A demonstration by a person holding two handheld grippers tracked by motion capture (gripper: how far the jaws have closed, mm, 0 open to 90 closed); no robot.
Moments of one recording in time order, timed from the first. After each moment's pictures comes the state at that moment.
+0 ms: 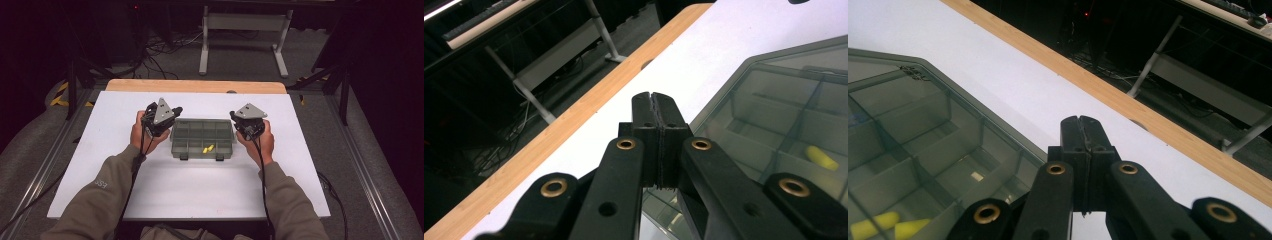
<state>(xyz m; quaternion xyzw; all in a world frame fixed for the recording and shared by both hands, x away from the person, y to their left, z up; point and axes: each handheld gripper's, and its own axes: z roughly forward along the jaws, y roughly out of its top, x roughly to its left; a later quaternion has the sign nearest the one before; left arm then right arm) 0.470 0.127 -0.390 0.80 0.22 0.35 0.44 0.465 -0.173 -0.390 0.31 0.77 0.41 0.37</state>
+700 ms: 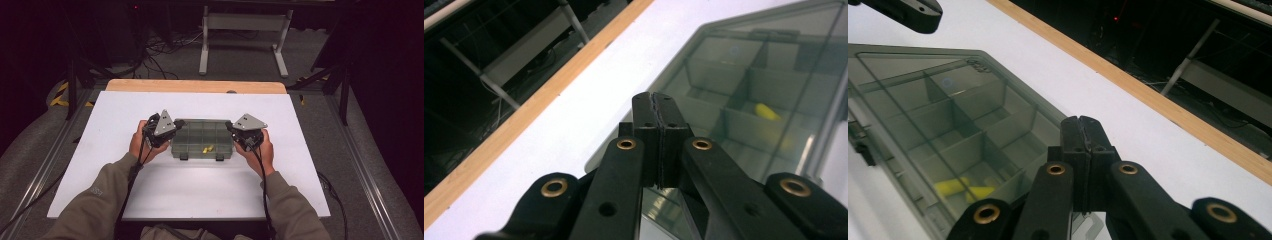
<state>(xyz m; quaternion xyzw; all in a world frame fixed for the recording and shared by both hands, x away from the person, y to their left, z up) 0.451 0.127 -0.412 0.83 0.18 0.31 0.43 0.436 -0.169 -0.398 0.28 0.79 0.42 0.34</state>
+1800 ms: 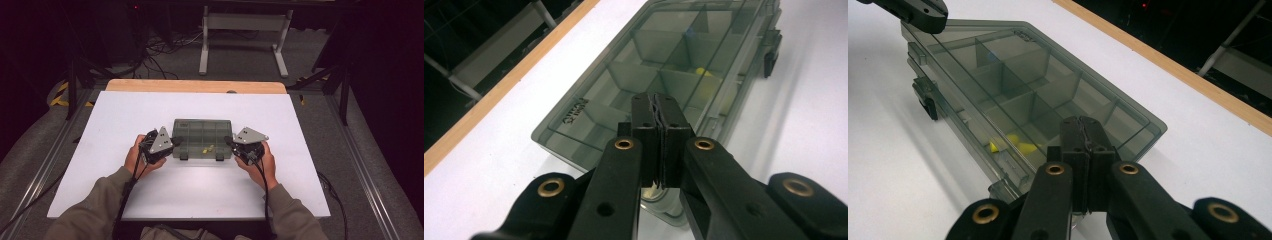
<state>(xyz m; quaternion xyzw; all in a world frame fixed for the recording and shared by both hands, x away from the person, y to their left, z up) 0.417 0.133 -0.432 0.85 0.15 0.28 0.43 0.408 -0.173 -0.416 0.26 0.81 0.42 0.30</state>
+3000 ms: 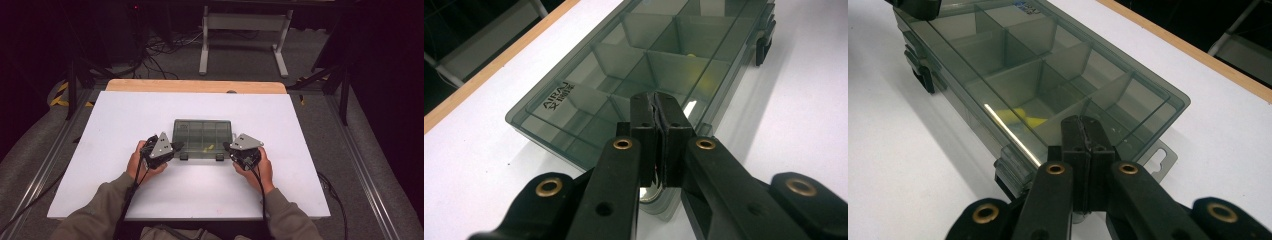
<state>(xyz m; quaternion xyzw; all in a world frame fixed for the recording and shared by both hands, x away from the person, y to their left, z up) 0.414 0.133 -0.452 0.84 0.17 0.27 0.43 0.406 -0.169 -0.441 0.27 0.82 0.41 0.29</state>
